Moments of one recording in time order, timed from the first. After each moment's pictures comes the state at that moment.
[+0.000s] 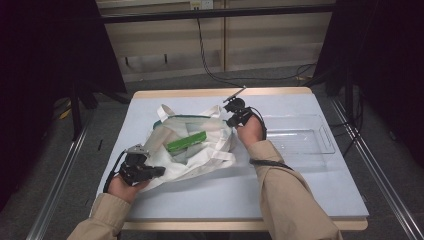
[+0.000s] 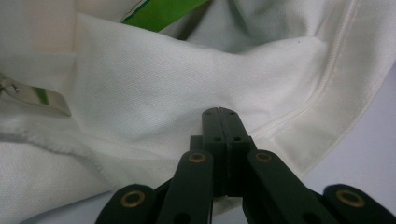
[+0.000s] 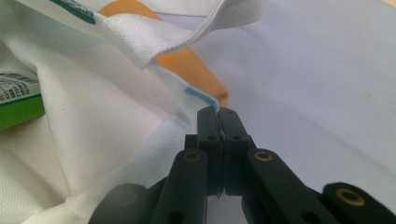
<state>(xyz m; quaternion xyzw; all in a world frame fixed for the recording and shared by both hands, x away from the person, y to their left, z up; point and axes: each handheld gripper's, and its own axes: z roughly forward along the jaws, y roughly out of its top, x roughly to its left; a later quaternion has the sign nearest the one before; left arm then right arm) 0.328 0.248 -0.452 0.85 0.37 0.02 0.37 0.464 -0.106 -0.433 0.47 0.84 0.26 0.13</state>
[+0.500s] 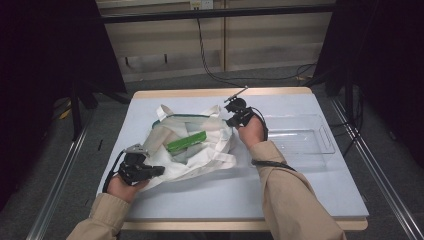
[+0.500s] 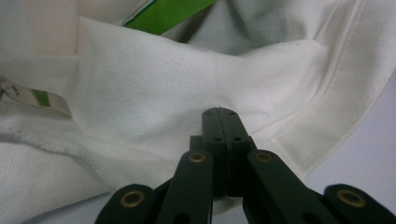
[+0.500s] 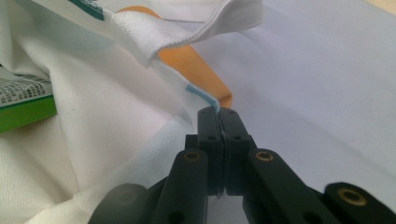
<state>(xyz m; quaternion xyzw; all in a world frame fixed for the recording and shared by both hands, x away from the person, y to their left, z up) 0.329 0.249 -0.450 0.85 0.37 0.02 0.37 0.460 -0.109 -0.431 0.46 0.84 0.27 0.13</state>
